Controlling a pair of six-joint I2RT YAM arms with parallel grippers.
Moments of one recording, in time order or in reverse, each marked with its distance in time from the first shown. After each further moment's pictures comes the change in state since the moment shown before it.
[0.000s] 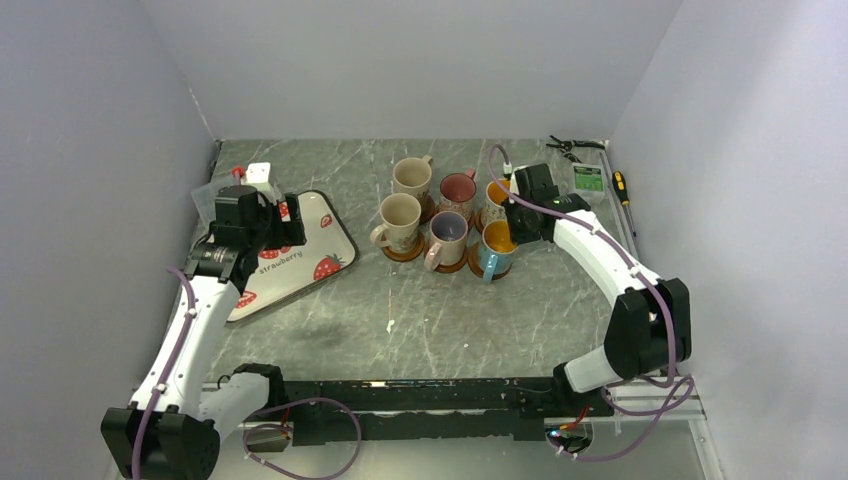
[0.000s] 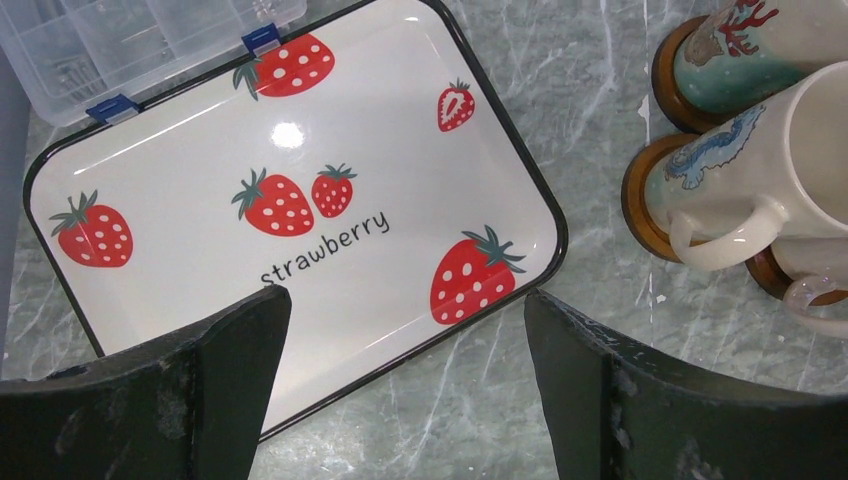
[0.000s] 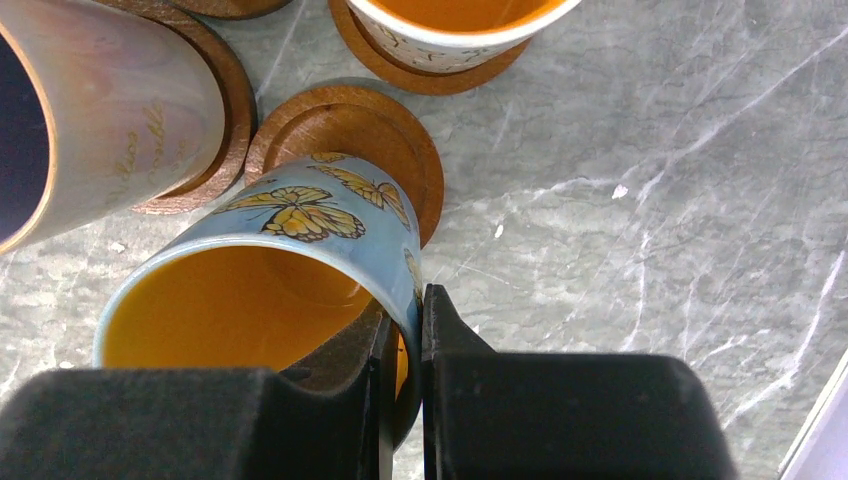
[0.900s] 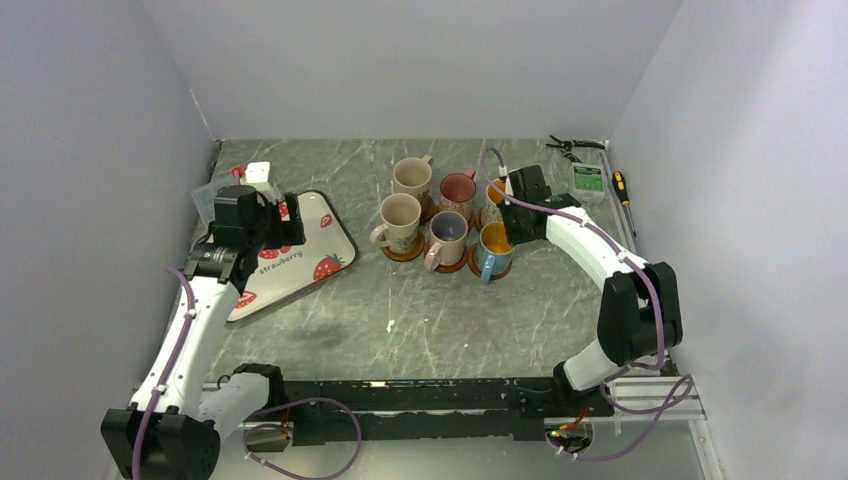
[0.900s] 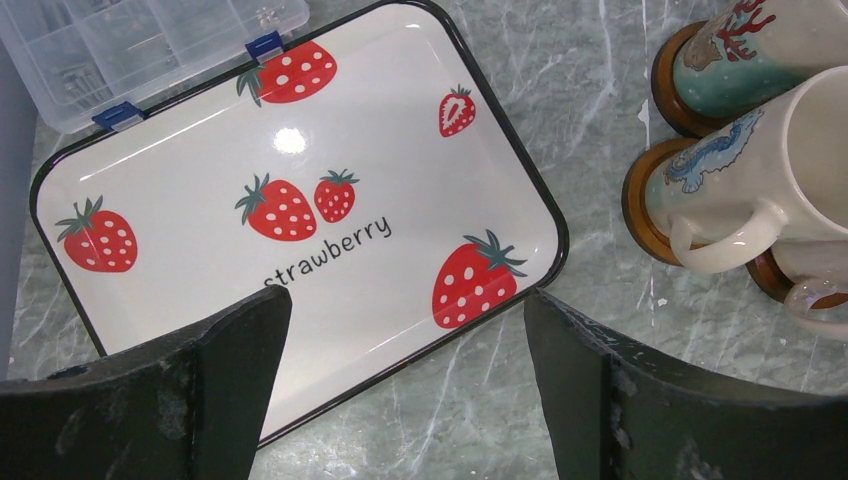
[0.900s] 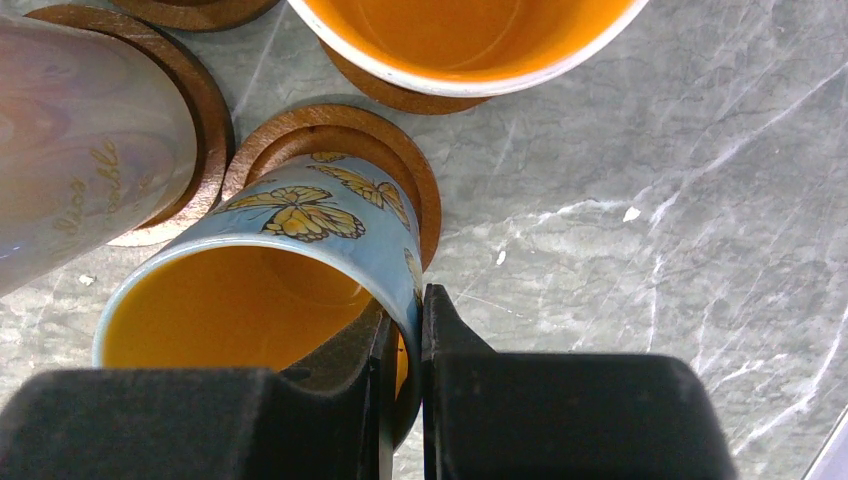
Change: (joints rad) left arm 0.003 -0.003 -0.002 0.015 0.000 0.008; right arm -0.001 0.082 -0.011 0.068 0.012 0.000
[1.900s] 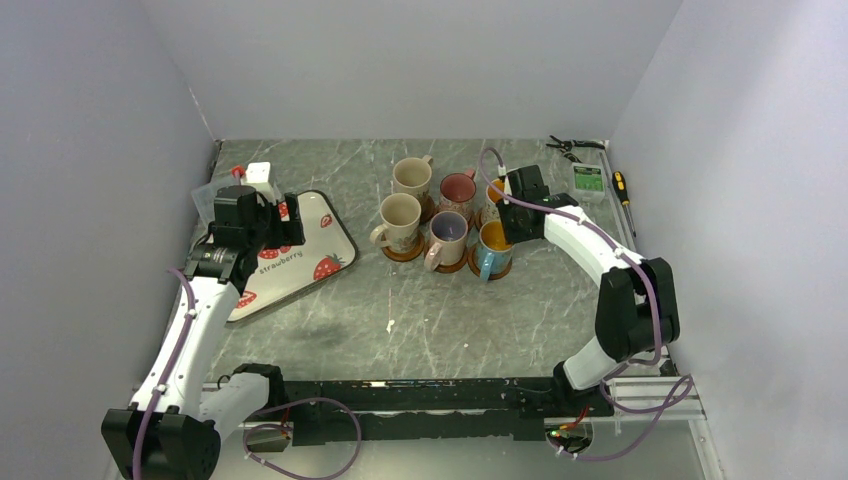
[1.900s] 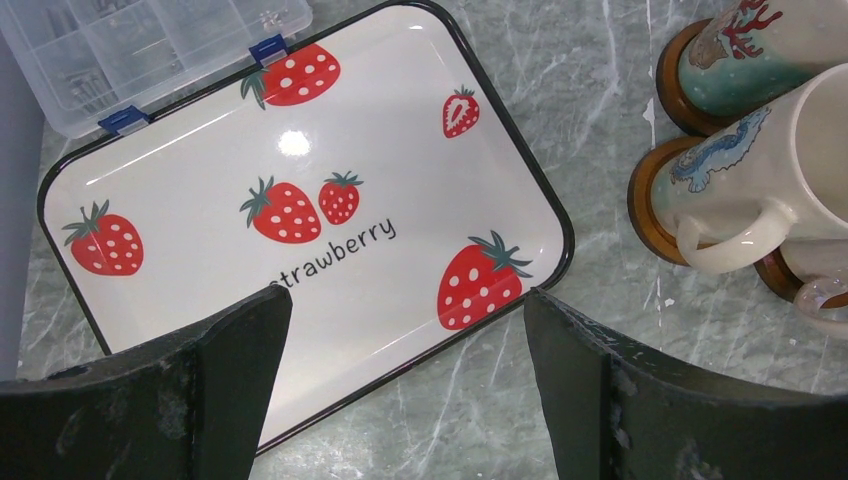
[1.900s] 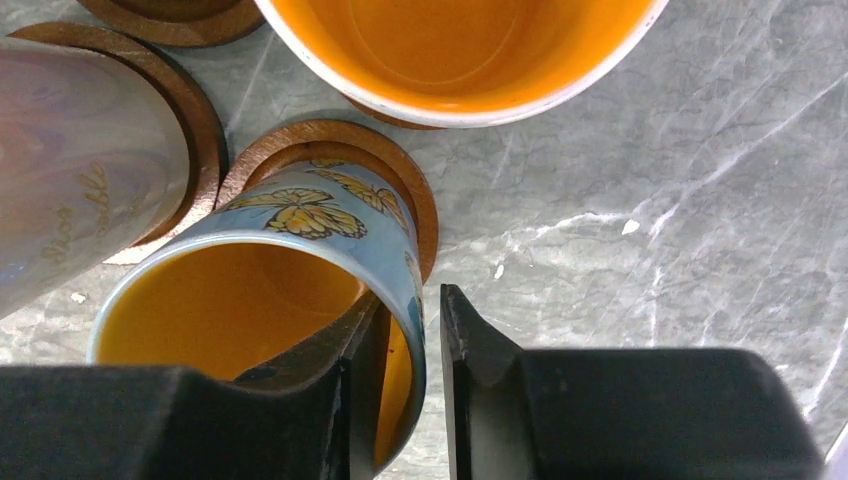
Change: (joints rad) left arm 0.003 0.000 -0.005 0.007 0.001 0.013; right arm -0.001 0.027 0.000 0.027 0.012 0.002
